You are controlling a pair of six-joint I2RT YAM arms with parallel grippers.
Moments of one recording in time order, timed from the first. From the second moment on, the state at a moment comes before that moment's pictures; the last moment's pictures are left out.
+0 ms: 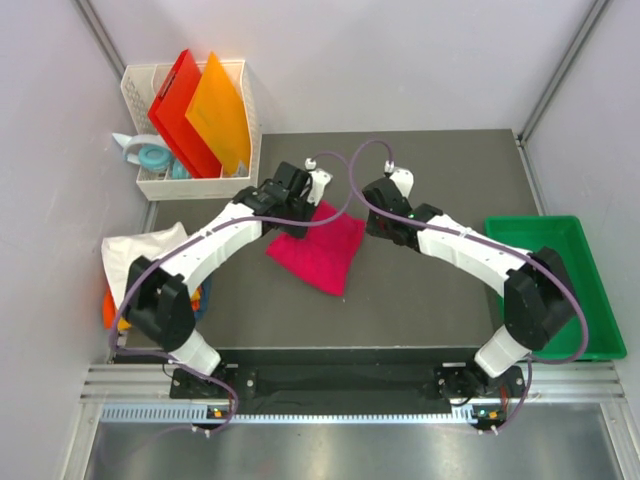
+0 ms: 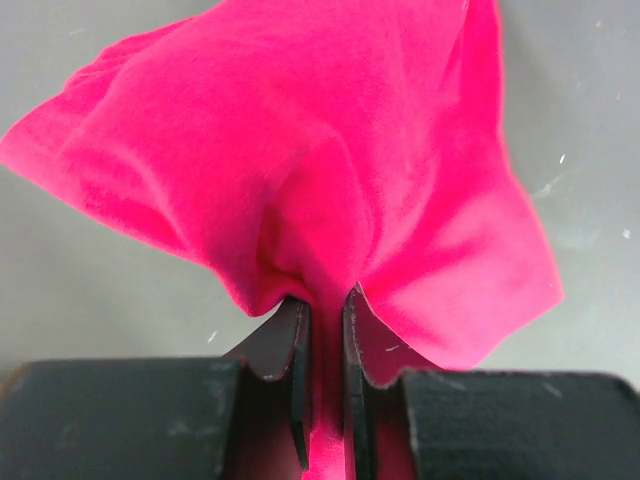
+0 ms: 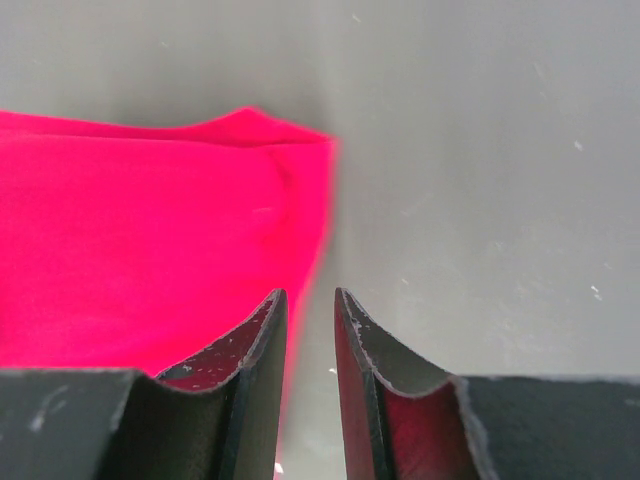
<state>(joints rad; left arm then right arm) -0.57 1.63 1.35 -0.65 0.01 0.04 0.69 1.60 1.21 -0.42 0.39 0.72</state>
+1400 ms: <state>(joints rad) -0.23 1.11 1.51 -1.10 -0.16 0.28 0.69 1.67 1.03 -0.25 0.28 0.67</state>
